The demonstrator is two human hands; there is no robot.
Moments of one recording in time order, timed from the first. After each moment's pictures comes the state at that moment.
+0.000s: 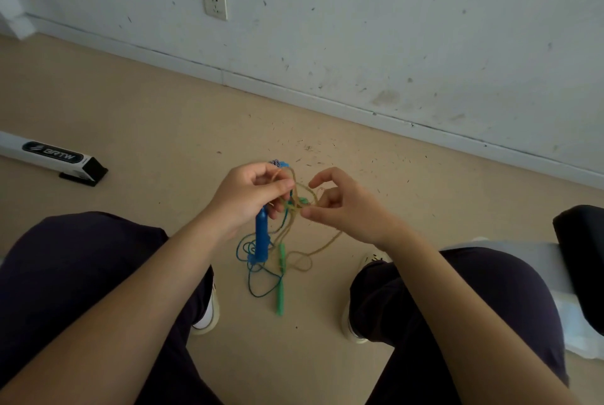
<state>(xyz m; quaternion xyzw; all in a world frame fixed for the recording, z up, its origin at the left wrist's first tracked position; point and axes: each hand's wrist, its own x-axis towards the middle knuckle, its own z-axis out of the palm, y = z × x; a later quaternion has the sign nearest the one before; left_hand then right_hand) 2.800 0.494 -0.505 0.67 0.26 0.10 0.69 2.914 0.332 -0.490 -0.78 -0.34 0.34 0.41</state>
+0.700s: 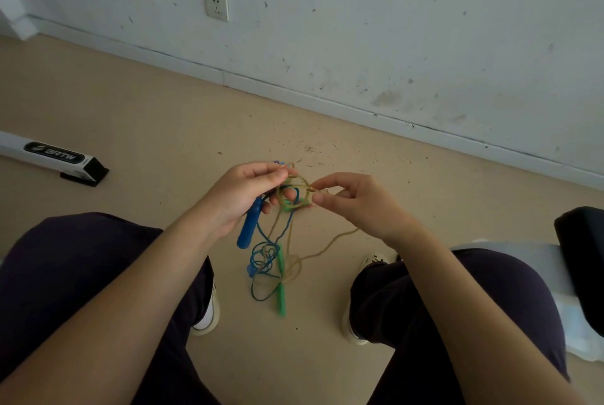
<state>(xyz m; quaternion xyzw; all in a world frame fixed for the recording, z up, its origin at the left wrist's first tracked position) 2.798 0.504 -0.499 0.63 0.23 0.06 0.74 2.923 0.325 -0.484 -0.78 -0.34 0.31 0.43</state>
